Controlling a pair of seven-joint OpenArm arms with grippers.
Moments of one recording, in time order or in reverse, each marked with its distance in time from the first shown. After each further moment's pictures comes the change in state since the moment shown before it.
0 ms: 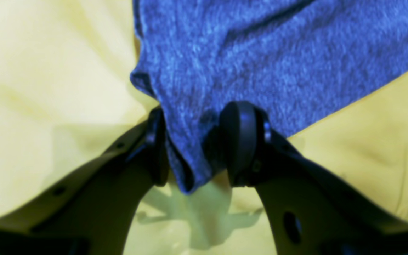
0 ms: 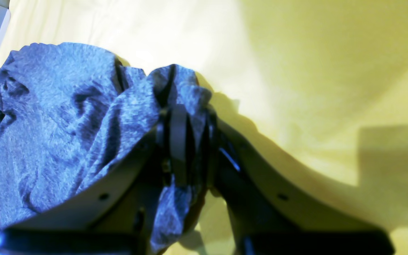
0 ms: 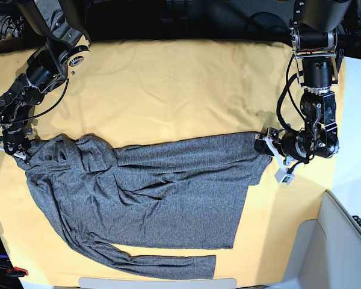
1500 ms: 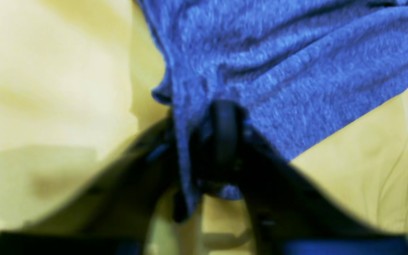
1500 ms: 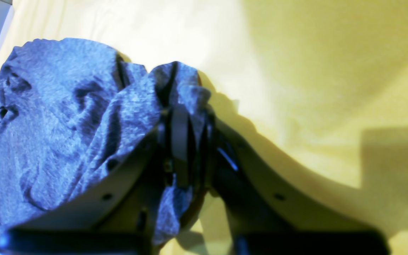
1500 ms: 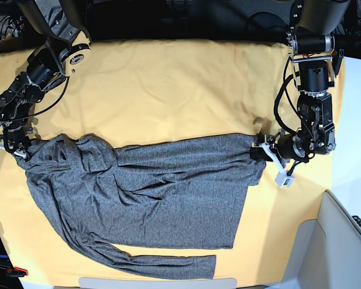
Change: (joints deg) left arm -0.5 2.4 -0.8 -9.6 -3.5 -0.5 -7.2; right arm -1.0 0.0 -0.1 0.3 0.8 0.6 -0.3
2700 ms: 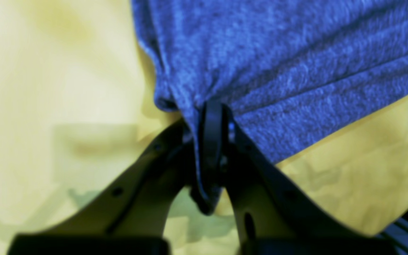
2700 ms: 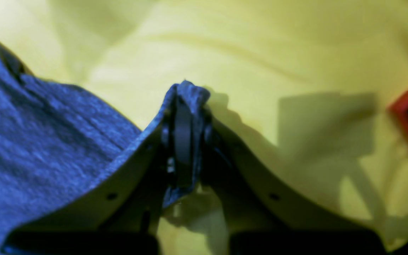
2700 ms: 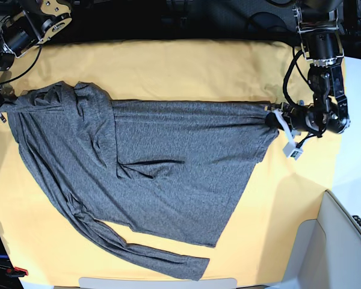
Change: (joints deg) left arm 13.7 -5.3 -6.2 21.9 -1.6 -0.6 16.4; right arm -14.4 10.1 -0.4 16.7 -0.4 3.3 -25.6
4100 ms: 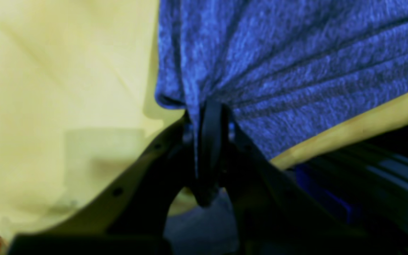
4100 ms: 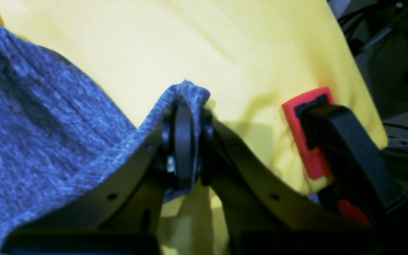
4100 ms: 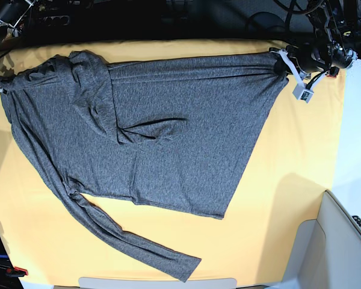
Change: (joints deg) left arm 28.9 4.8 -12.1 24.5 0.5 0.2 0.2; right arm -17.6 5.8 -12.5 4.7 1.6 0.8 6.6
